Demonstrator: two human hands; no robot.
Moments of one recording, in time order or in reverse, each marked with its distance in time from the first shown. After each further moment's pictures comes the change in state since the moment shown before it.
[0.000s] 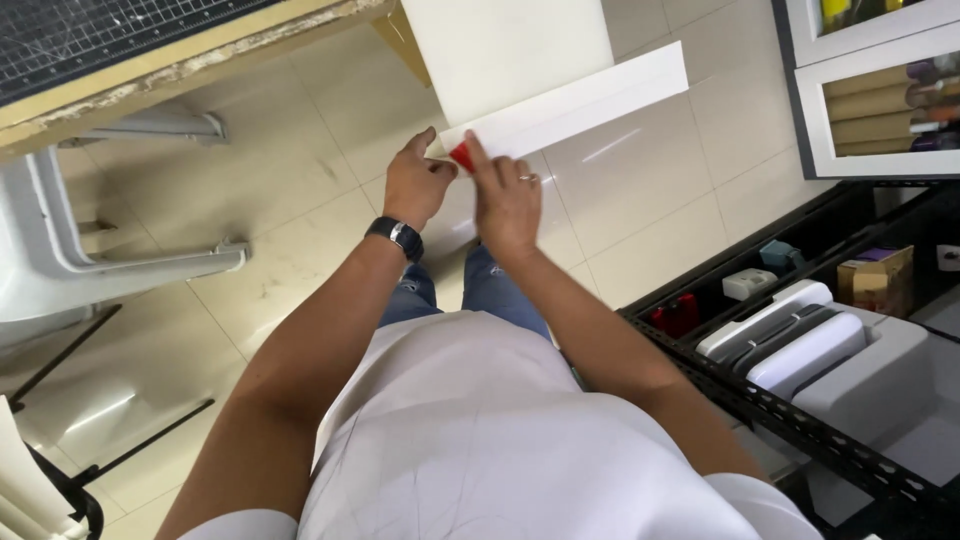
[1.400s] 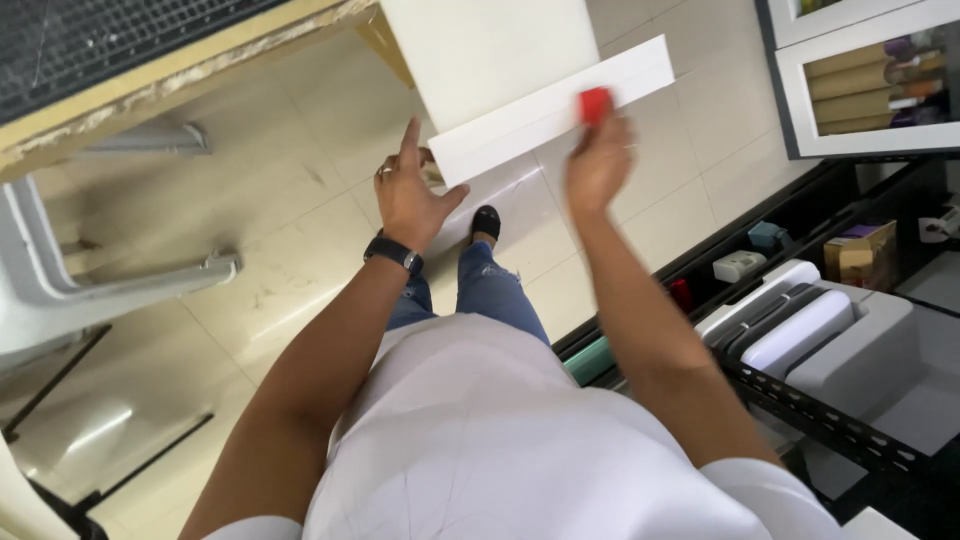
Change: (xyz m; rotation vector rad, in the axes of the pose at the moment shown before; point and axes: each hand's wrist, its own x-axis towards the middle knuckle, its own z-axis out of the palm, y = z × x) left_hand -0.013 -0.012 0.016 0.313 0.245 0.397; right_hand 0.001 0.164 0.026 -0.345 0.119 0.374
